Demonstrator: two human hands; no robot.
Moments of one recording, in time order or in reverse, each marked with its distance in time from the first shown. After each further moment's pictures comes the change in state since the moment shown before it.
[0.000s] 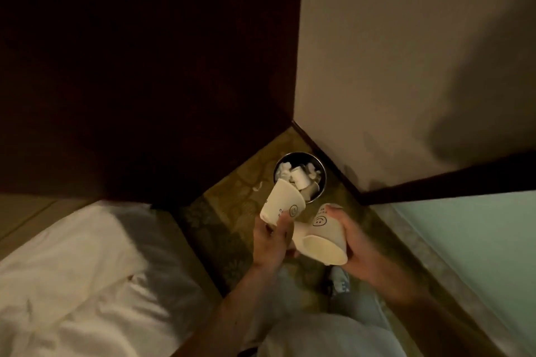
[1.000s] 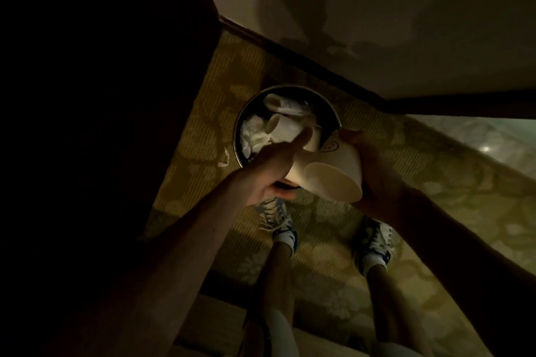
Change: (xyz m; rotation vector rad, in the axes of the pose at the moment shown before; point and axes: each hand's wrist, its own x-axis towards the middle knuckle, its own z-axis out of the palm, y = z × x) left_hand 0.410 -0.060 0.096 0.838 -0.645 -0.526; right_hand 0.338 -0.009 -0.103 0.460 0.092 -0.242
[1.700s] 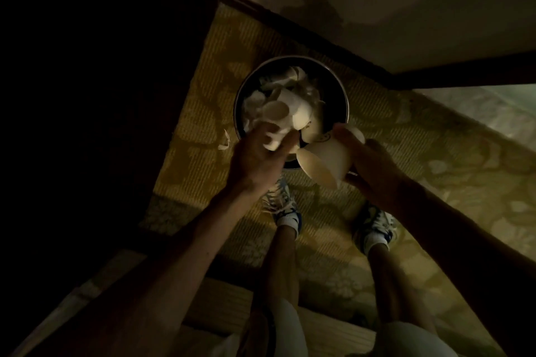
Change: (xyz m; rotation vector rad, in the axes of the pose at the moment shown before) left_hand -0.006 -0.051 -0.006 0.233 0.404 0.424; right_hand 0.000 0.038 -0.018 -0.310 0.426 0.056
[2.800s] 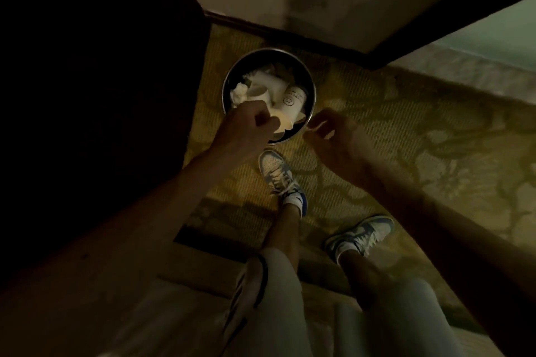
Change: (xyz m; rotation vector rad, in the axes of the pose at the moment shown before) left_hand -0.075 0.065 0.009 0.463 -0.007 0.240; right_hand -0.111 0.002 -0.032 -0.659 0.014 -0.483
